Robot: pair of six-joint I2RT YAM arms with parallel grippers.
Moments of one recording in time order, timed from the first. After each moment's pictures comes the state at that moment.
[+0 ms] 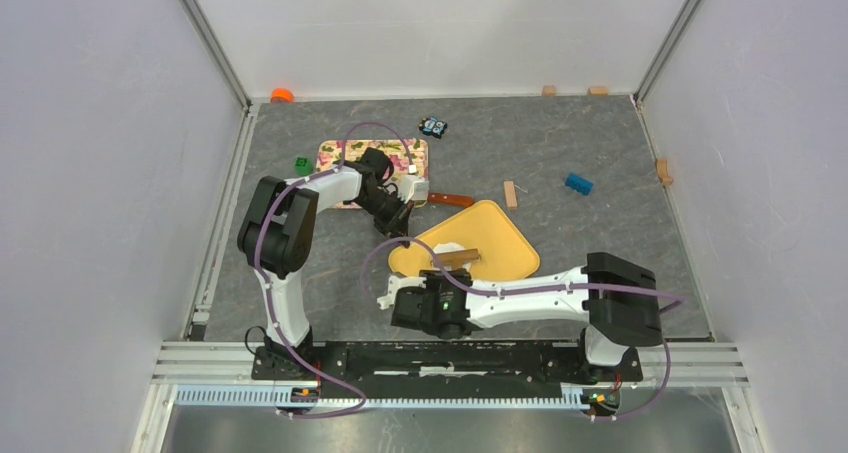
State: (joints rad) left arm -0.38 1.96 1.23 -0.67 0.69 0.44; right arm 1.43 1.70 1.11 -0.78 0.76 -0.13
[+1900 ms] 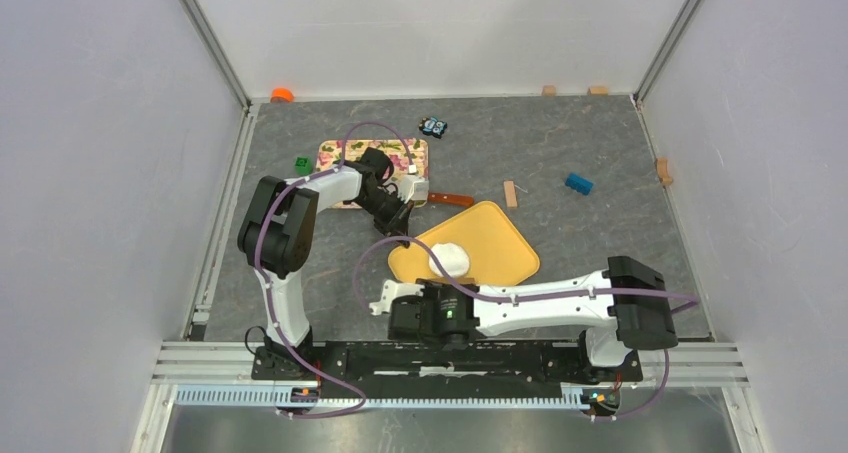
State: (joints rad) left arm -0.38 1.97 1.23 -0.68 0.69 0.44; right arm 1.52 1.65 1.19 -0.93 0.68 0.06
